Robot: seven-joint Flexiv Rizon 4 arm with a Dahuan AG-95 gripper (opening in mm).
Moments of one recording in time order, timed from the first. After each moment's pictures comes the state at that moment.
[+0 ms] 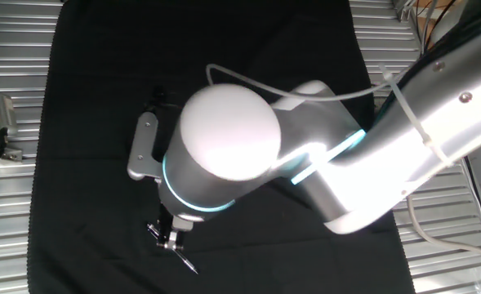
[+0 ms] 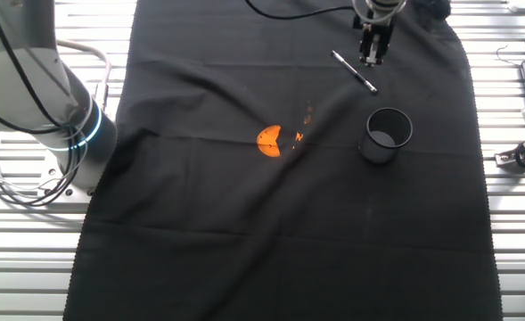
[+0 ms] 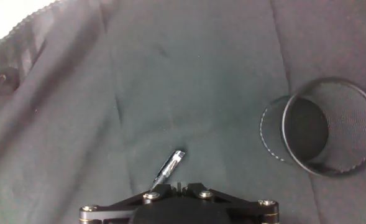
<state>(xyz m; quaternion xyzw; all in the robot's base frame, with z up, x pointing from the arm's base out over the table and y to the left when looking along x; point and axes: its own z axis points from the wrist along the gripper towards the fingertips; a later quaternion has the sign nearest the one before) 0.582 0.194 0.073 0.13 0.99 0.01 0.05</state>
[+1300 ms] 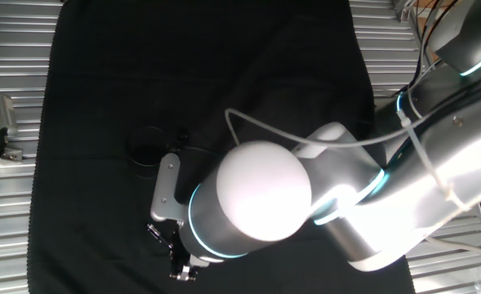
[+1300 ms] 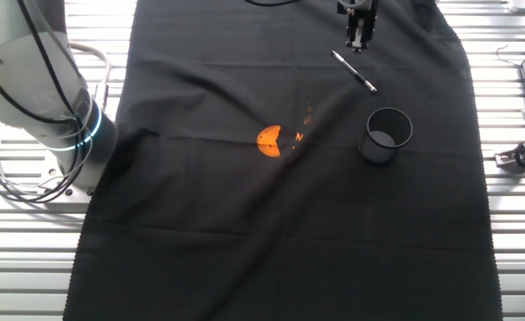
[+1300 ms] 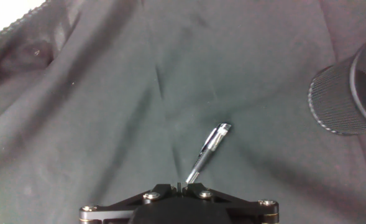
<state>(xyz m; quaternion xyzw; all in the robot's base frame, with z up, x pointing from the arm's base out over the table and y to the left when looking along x) 0.571 0.235 0.062 0.13 0.99 0.01 0.06</state>
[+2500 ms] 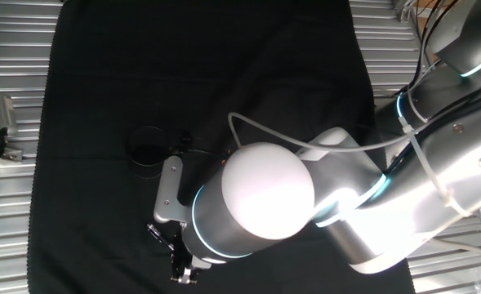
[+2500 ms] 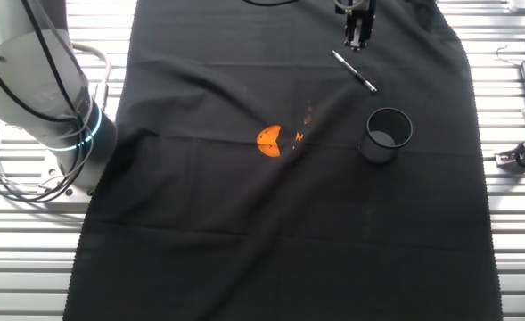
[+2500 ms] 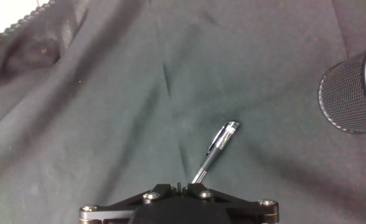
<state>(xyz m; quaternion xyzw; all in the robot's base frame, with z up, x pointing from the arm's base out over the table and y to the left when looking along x) 0.568 0.238 0.061 0.13 0.99 0.02 0.07</state>
